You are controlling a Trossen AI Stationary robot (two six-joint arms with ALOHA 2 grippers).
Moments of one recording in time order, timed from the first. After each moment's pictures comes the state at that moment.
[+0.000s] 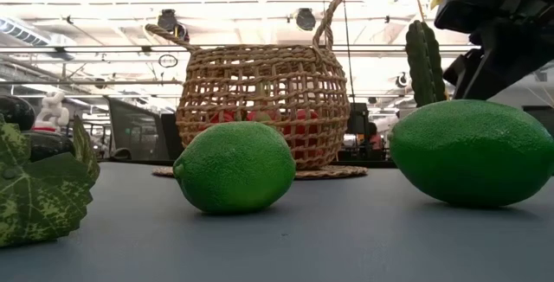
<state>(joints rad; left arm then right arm) -0.45 1.42 1.64 -0.99 -0.66 -0.32 0.43 1.08 0.50 -0.29 0.21 0.56</state>
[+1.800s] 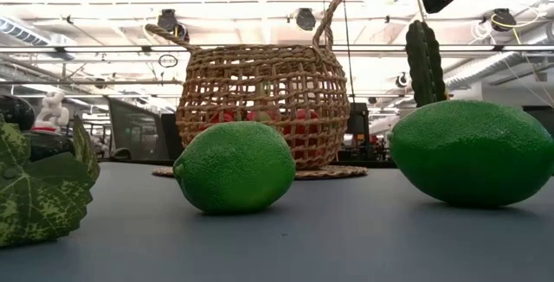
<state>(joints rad) -0.61 1.65 1.15 -0.04 -0.64 -0.43 0.56 1.07 0.50 0.37 0.42 0.15</state>
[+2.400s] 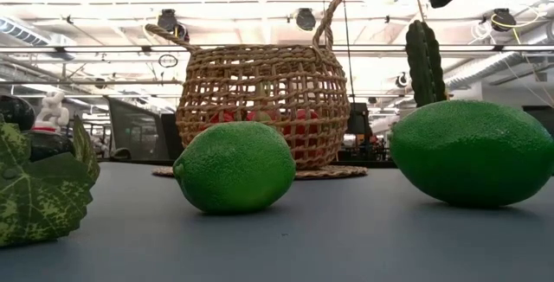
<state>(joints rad) -0.68 1.69 1.15 -0.11 -0.63 -0.51 0.60 1.07 0.50 0.37 0.55 0.08</state>
